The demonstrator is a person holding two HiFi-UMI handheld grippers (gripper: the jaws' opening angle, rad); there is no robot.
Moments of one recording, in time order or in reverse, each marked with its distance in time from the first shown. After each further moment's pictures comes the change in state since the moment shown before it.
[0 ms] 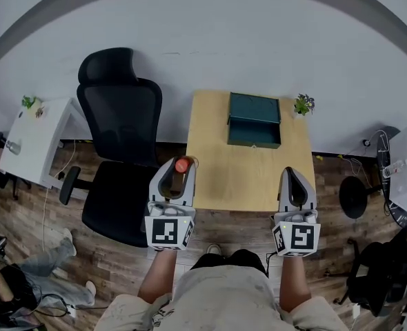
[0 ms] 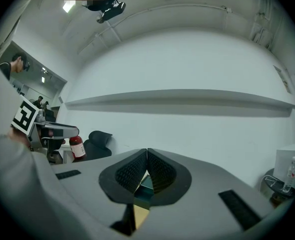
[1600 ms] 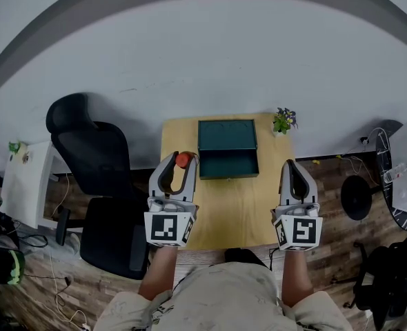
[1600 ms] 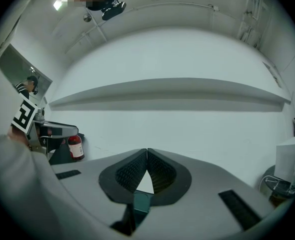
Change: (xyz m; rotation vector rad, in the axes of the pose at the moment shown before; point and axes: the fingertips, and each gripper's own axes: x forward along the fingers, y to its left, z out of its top) left arm 0.209 -0.077 -0.003 0.050 -0.029 -0.124; right arm 0.113 -0.166 -0.032 0.046 -0.039 -0.115
